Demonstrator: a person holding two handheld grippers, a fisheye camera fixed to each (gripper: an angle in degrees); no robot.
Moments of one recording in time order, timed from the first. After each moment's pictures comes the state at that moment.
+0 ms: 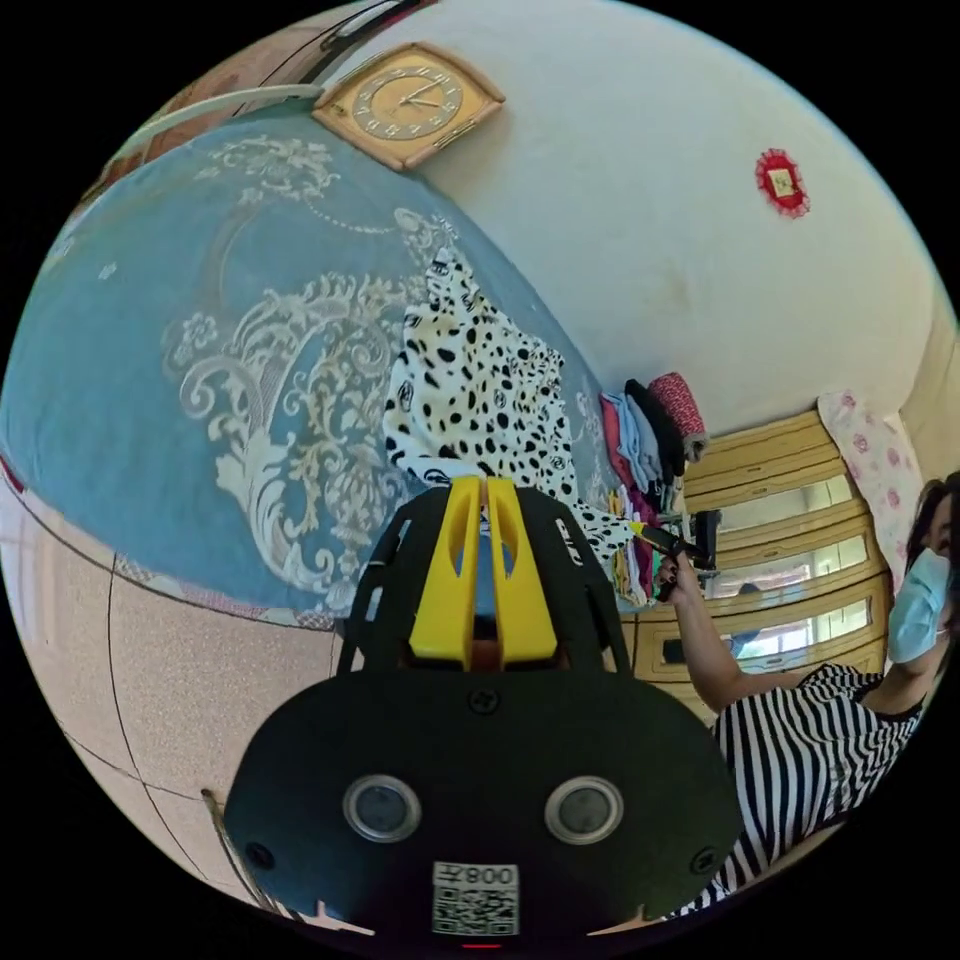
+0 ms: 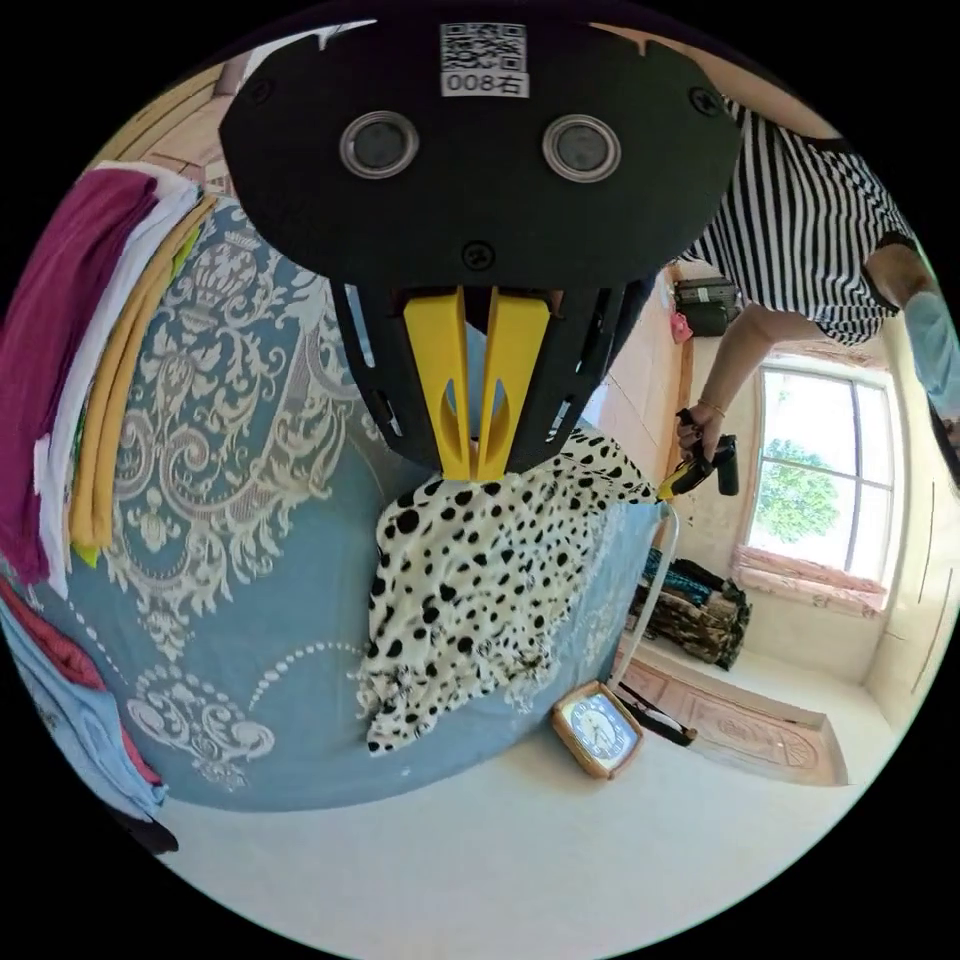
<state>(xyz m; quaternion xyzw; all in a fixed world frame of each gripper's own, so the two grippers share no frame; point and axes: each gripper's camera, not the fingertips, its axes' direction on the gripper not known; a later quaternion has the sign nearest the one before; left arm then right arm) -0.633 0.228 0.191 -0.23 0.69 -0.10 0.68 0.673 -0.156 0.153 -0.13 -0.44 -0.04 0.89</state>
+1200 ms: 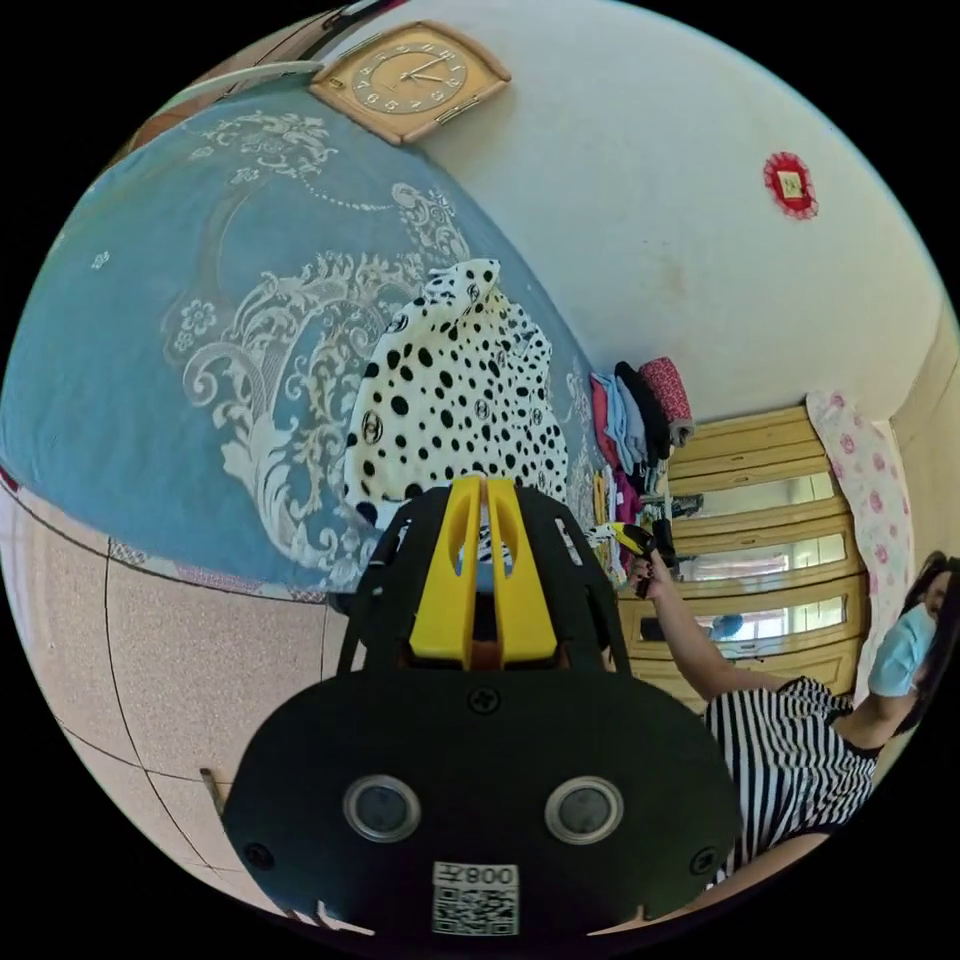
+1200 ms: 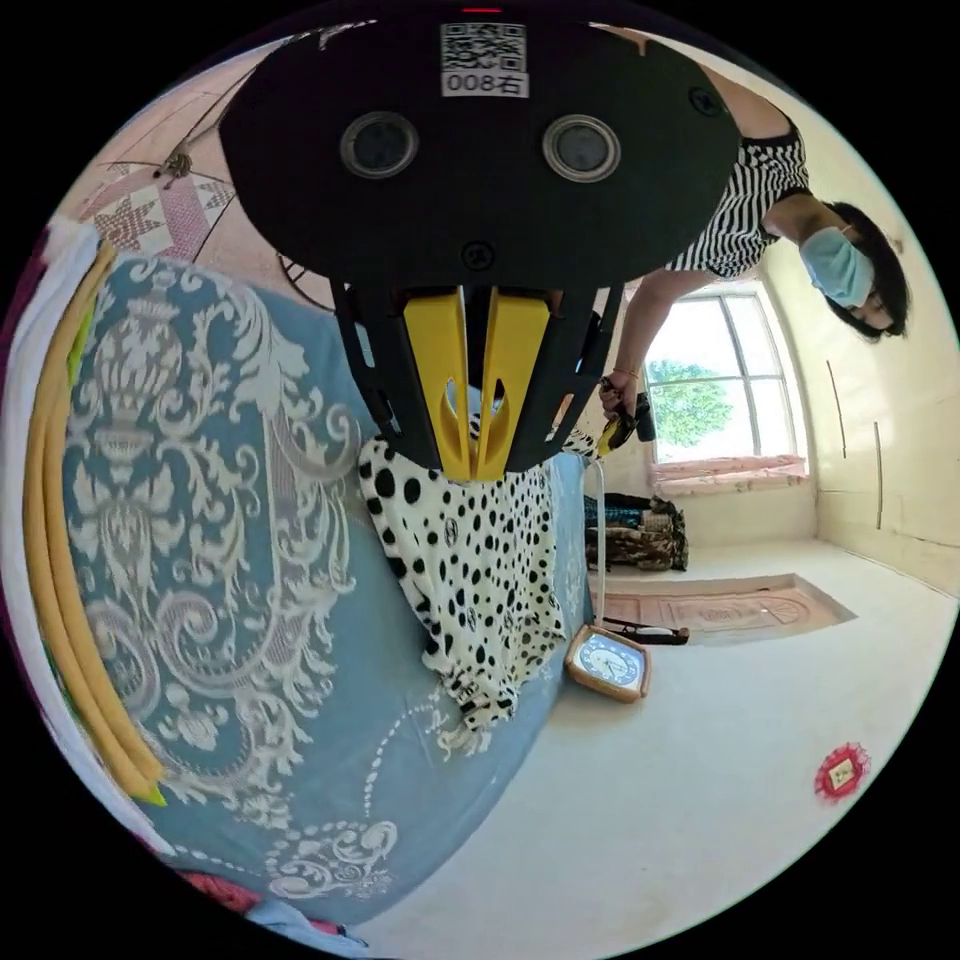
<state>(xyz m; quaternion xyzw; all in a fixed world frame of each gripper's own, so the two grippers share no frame) -0.681 0.227 0.153 -0.28 0.70 -0.10 0.65 0.808 -0.063 0.213 -0.20 -0.54 0.12 0.81</state>
